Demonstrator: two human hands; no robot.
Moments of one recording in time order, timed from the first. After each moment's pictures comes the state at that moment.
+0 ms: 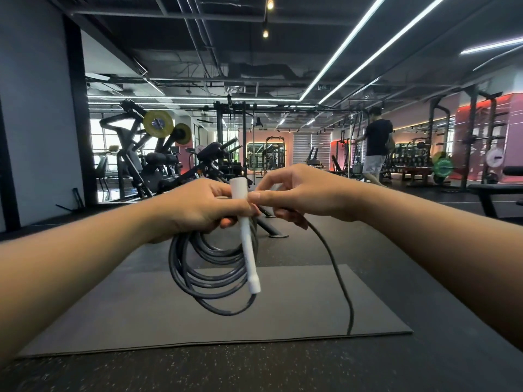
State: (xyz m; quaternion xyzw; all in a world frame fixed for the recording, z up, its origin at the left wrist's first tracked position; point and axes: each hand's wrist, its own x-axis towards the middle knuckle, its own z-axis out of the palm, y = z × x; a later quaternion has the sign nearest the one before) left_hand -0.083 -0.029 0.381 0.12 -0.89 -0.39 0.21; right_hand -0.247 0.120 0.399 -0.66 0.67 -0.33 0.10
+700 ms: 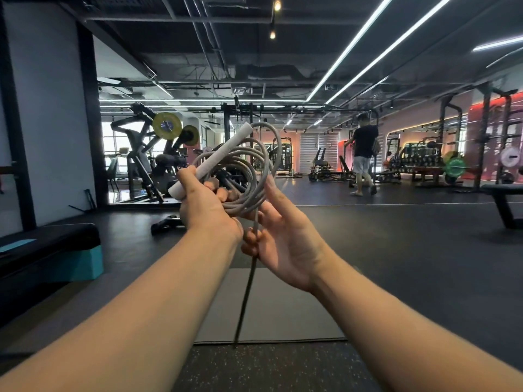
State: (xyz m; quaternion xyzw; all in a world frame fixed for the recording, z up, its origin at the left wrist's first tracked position) left_hand -0.124 -0.011 0.369 0.10 -0.22 -0.78 0.57; right_hand -0.199 0.069 0.320 -0.51 0.33 -0.68 0.42
